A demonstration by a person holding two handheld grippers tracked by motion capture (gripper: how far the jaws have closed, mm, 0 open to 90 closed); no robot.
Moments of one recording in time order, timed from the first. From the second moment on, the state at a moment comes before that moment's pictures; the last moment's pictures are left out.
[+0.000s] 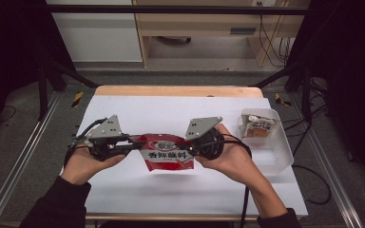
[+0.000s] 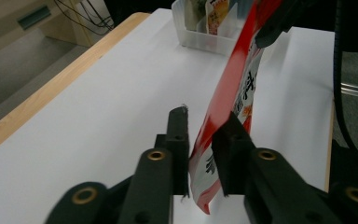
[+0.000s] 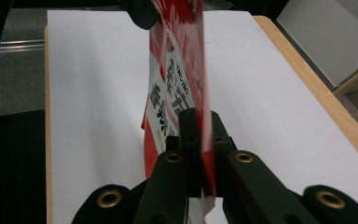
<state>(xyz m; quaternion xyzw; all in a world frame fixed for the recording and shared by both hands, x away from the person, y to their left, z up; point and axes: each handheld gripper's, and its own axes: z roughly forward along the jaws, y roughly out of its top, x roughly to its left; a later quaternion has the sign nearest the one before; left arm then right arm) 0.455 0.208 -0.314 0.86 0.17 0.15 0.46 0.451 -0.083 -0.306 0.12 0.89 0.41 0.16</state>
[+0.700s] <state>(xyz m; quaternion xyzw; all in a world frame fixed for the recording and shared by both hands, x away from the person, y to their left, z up) 0.444 0.223 -0.357 0.83 0.25 0.19 0.45 0.453 -0.127 -0.293 0.16 0.88 0.41 0.19</state>
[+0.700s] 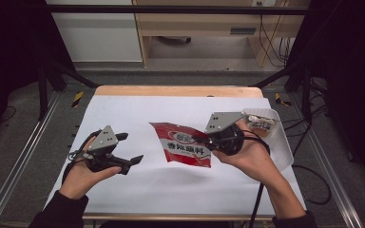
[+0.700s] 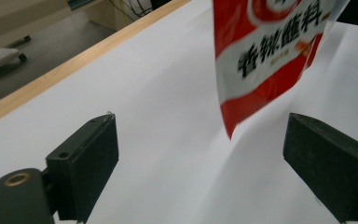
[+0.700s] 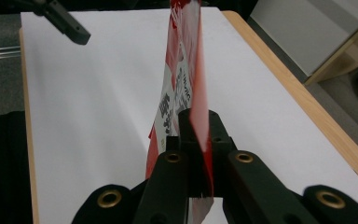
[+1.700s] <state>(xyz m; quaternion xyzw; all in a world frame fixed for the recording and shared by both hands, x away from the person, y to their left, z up) 0.434 0.267 -0.446 0.81 0.34 0.19 0.43 0.431 -0.306 -0.255 0.30 0.81 0.42 0.28</state>
